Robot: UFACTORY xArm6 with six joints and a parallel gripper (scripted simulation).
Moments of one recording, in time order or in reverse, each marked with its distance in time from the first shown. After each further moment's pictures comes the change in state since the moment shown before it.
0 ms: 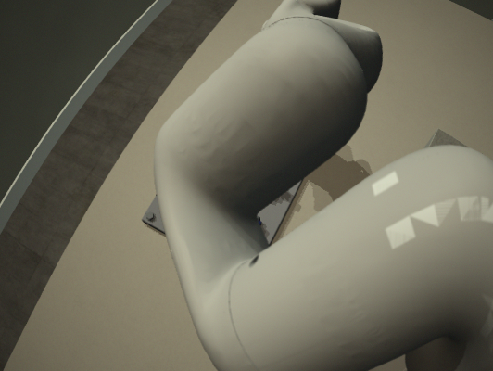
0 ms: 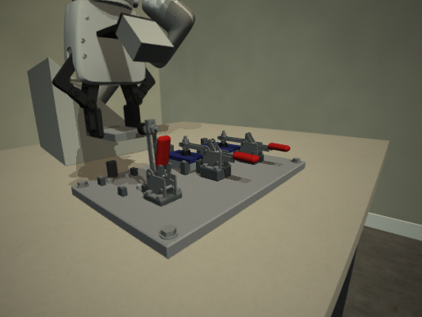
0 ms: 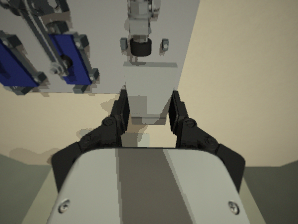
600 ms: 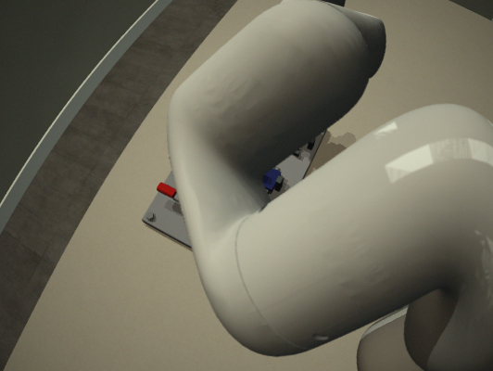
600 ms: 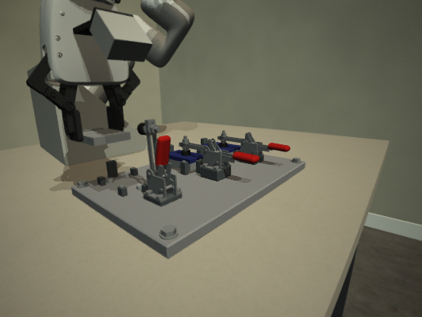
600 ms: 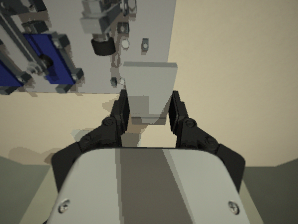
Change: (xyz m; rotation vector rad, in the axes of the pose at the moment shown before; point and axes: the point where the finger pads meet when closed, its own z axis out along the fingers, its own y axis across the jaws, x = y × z) arm 0.000 0.028 0.000 0.000 0.000 0.000
